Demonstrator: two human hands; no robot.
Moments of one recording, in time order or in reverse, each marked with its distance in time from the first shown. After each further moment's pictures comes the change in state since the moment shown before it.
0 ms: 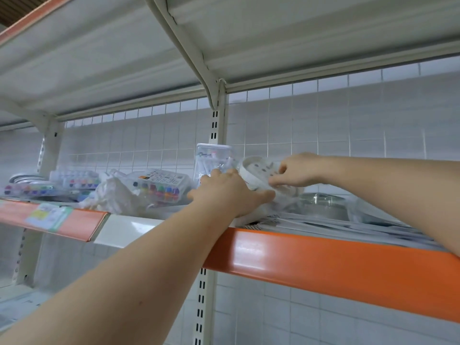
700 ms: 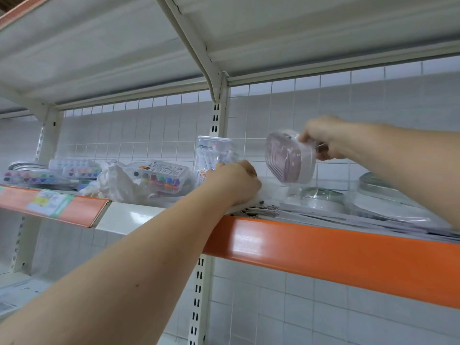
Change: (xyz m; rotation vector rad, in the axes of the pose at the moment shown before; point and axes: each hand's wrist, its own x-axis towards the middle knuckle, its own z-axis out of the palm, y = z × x) left_hand -0.013 0.006 -0.009 -0.210 -0.037 0.121; right_hand 0.003 0.026 -0.025 1.034 0.342 0.438
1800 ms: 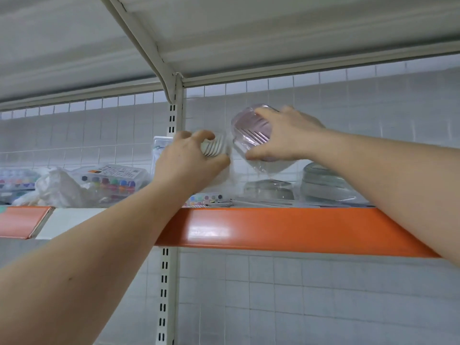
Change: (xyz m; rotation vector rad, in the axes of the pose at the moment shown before) left_hand 0.001 0.002 -0.004 -0.071 0.429 0.225; right_hand -0.066 0.010 -0.032 -0.843 0.103 -0.467
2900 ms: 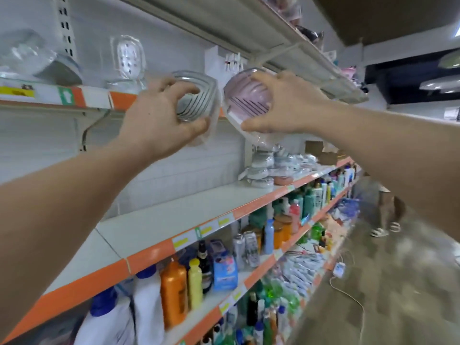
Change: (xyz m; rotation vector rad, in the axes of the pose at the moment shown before) left_hand -0.336 0.664 0.057 -0.833 -0.354 0.561; right_hand -0.536 0.446 -0.404 -0.610 -0.161 0.675
